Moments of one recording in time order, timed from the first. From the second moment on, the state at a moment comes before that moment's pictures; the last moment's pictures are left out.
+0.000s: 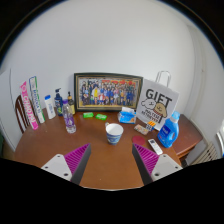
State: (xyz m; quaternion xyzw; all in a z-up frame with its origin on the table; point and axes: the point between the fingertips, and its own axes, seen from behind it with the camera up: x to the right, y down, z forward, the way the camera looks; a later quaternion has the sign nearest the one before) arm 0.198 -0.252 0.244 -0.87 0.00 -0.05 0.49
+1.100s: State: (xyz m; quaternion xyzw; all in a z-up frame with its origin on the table) arm -0.052 0.086 0.082 -0.82 -0.02 -0.02 0.57
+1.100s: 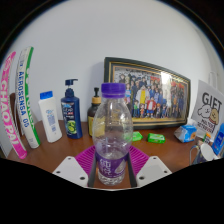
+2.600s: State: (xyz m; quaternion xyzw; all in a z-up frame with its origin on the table) arm 0.103 -0.001 0.219 -0.61 0.42 0.56 0.36
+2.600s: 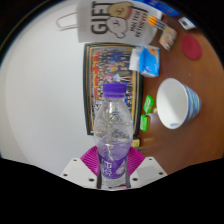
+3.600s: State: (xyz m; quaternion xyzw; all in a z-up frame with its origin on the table) arm 0.407 0.019 0.085 -0.81 0.05 -0.06 0.58
